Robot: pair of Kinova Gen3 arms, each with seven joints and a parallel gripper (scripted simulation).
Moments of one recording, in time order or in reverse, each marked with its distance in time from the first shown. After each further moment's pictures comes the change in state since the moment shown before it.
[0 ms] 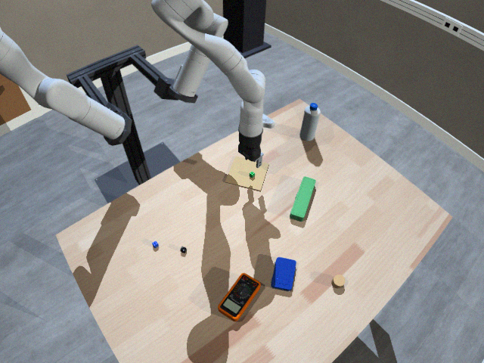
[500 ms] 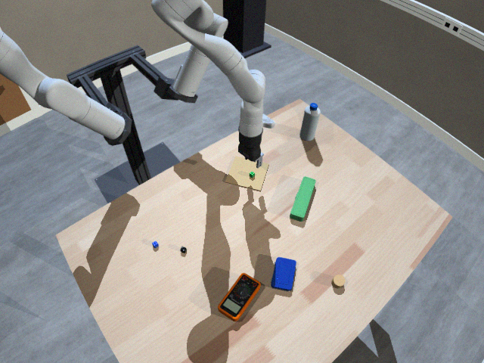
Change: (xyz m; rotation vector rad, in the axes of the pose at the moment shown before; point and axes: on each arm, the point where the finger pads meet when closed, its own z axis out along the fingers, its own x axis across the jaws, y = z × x) left arm 0.000 0.000 0.000 0.000 0.000 0.000; right arm 0.000 0.000 0.000 0.000 0.000 0.000
